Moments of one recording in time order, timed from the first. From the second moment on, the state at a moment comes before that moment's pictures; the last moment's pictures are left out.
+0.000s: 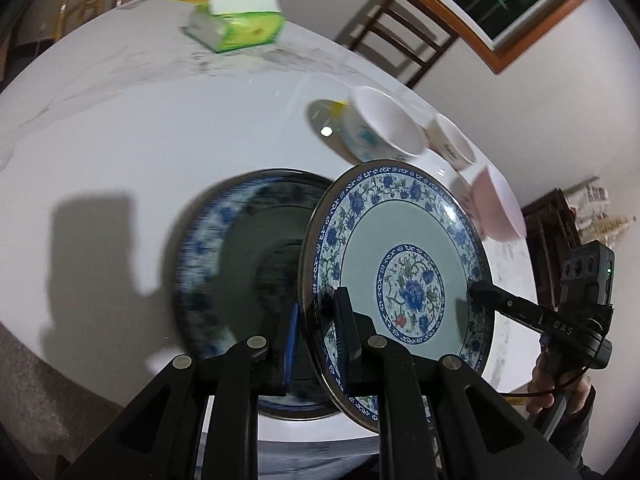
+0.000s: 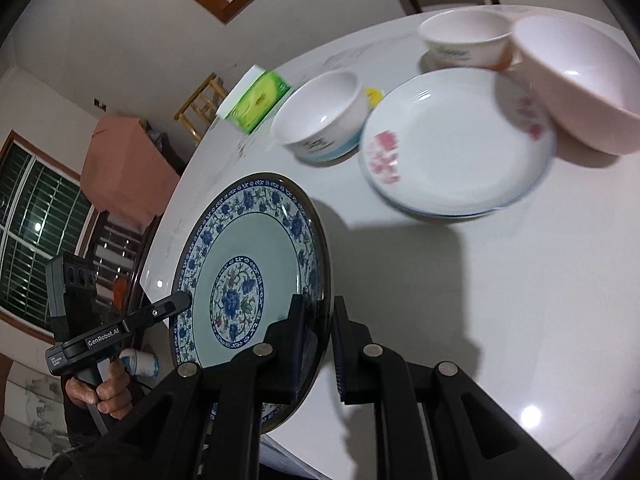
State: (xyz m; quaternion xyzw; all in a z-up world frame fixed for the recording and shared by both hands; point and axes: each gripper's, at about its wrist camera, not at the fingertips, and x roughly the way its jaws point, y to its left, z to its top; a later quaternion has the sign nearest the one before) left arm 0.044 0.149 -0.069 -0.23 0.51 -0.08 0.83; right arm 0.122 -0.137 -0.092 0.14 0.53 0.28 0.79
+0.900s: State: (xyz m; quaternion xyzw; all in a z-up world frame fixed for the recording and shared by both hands) left arm 0.045 0.202 -0.094 -0.23 0.51 -0.02 0.83; right arm 0.123 -0.080 -0.108 0.11 0.55 0.27 0.78
